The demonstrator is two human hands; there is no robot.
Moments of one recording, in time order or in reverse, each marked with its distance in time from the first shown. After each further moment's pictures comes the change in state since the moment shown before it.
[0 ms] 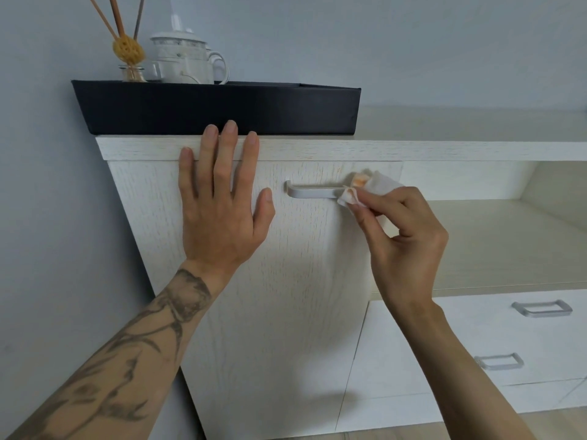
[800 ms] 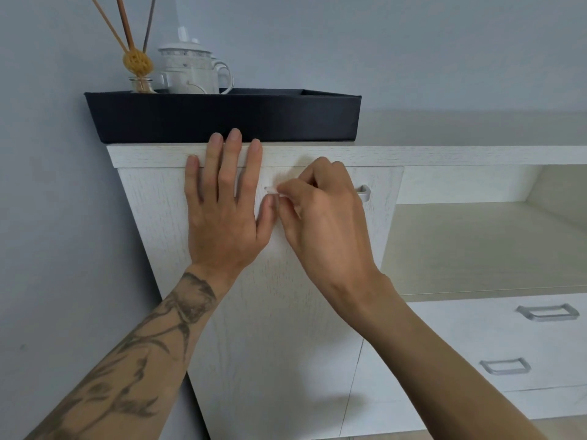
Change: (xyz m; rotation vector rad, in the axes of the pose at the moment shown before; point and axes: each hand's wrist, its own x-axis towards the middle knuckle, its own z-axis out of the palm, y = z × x) left_hand -0.002 -0.002 0.005 0.000 0.023 0.000; right_hand 0.026 -0.077 0.047 -0.321 -0.391 -0.095
